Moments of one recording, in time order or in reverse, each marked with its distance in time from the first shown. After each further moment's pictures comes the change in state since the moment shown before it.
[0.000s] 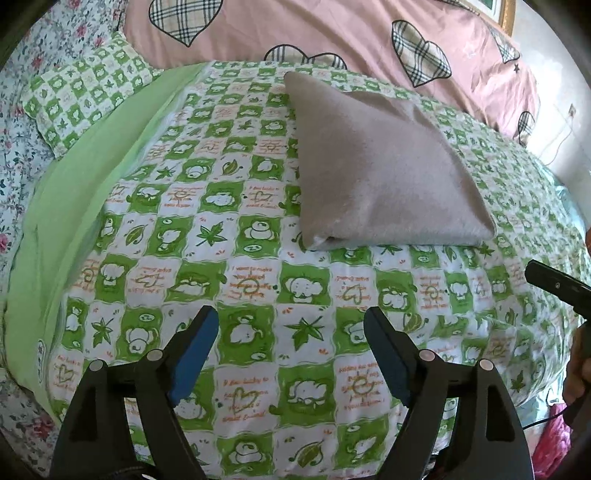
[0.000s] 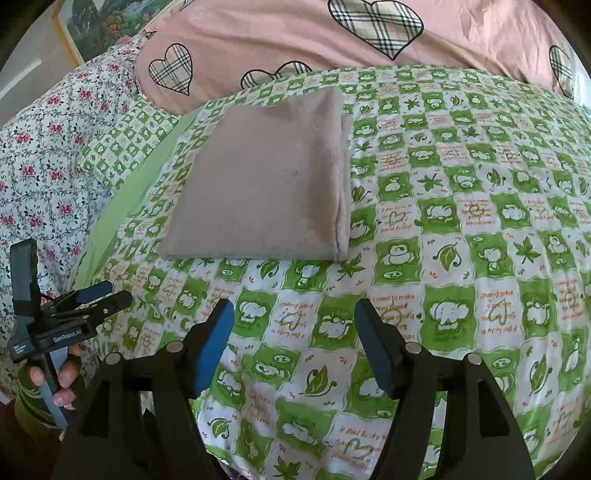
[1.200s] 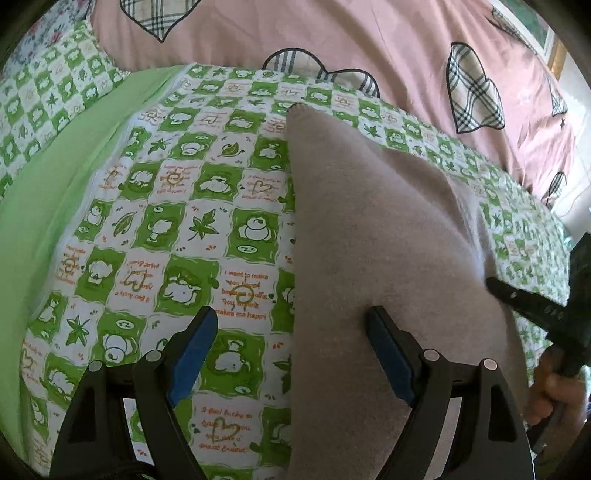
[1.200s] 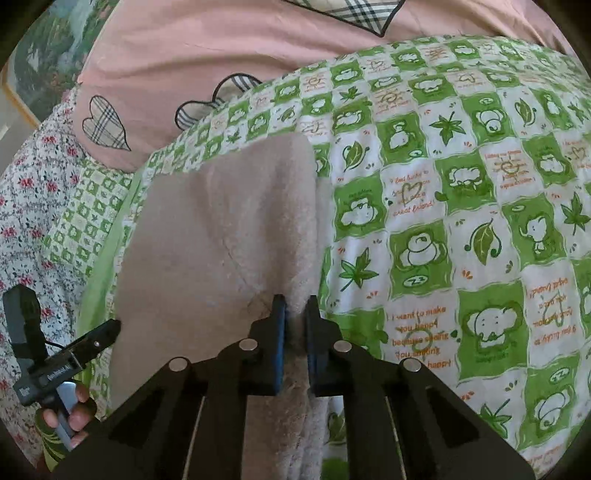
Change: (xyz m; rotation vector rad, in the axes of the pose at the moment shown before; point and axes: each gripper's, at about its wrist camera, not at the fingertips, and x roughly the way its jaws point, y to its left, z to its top) left arm 0.127 0.006 0.169 -0.110 0.000 -0.042; right arm 0.136 -0.064 0.153 0.194 0.005 0.085
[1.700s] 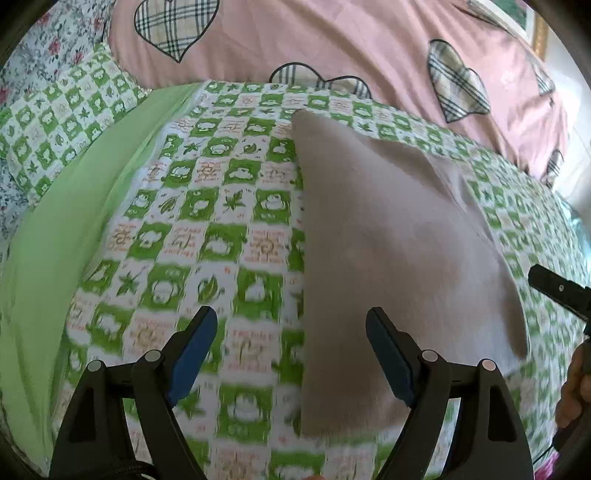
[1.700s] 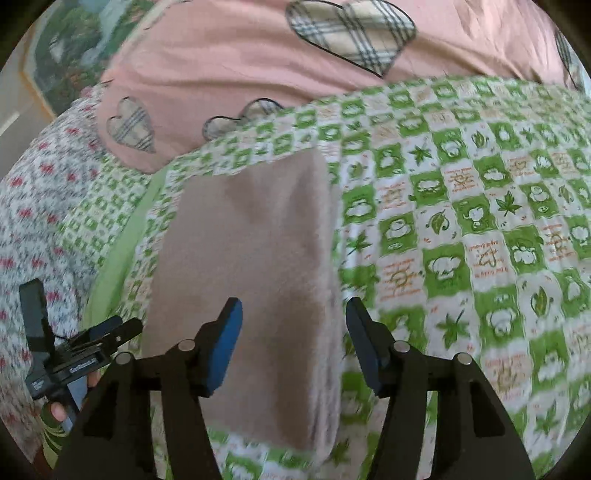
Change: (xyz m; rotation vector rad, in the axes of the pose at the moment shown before) left arm -0.064 -0.009 -0.054 0.063 -0.044 0.079; right arm -0.076 0.038 -0.045 -0.105 -0.068 -0.042
